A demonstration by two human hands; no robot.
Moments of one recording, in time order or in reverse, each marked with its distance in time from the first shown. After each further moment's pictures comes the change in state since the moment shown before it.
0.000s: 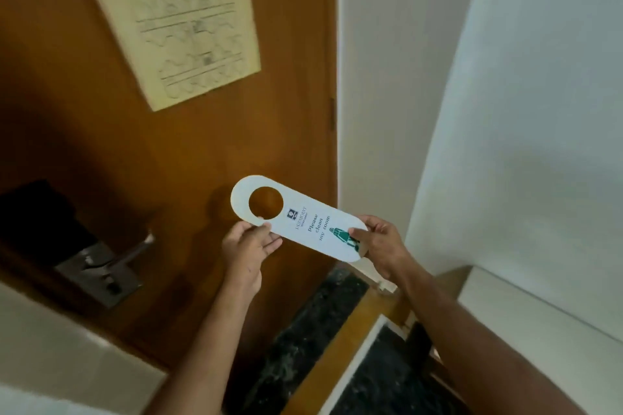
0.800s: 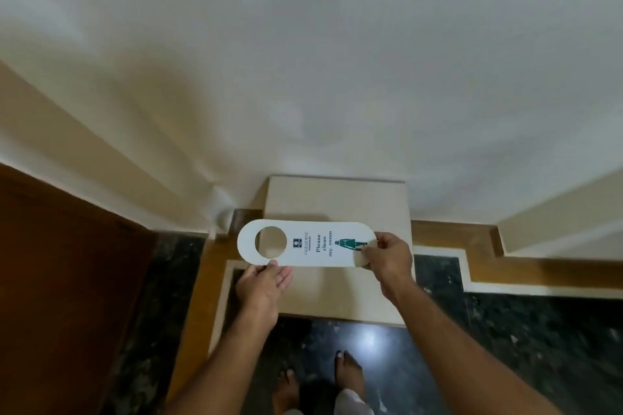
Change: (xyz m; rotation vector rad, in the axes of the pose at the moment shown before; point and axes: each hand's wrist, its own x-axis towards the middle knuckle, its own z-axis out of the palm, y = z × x) left_hand -0.127 -0.445 0.388 0.336 -0.222 -0.800; right_hand -0.005 0.254 -0.517 0.106 0.932 0.385
